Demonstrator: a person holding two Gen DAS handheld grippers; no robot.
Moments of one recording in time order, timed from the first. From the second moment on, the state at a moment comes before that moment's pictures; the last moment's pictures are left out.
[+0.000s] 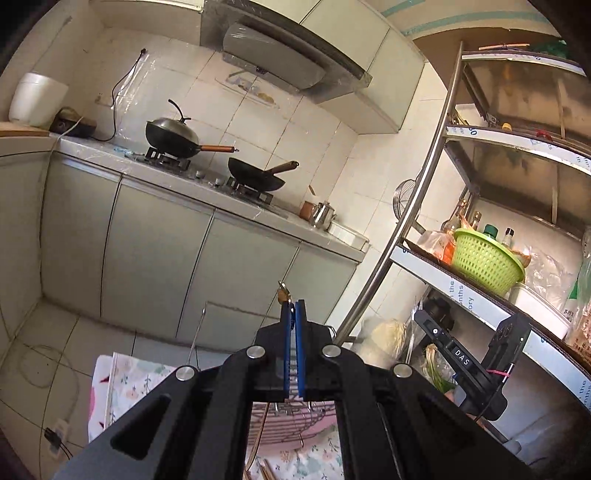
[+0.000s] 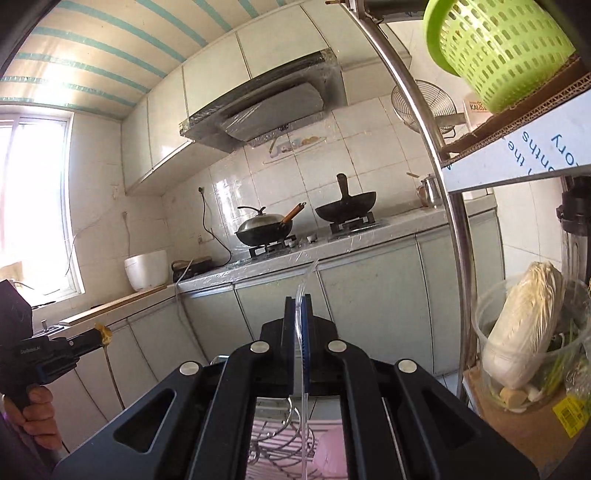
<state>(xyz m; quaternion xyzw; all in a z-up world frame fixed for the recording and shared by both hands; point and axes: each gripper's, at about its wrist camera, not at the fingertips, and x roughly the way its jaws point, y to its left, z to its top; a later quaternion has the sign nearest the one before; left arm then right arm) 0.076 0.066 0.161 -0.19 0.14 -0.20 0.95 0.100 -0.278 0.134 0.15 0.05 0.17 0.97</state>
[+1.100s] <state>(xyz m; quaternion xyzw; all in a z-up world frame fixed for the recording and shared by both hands) 0.121 0.073 0.057 -0.19 0.19 -0.18 0.95 0.133 -0.278 0.052 0.15 0.17 0.13 0.96</state>
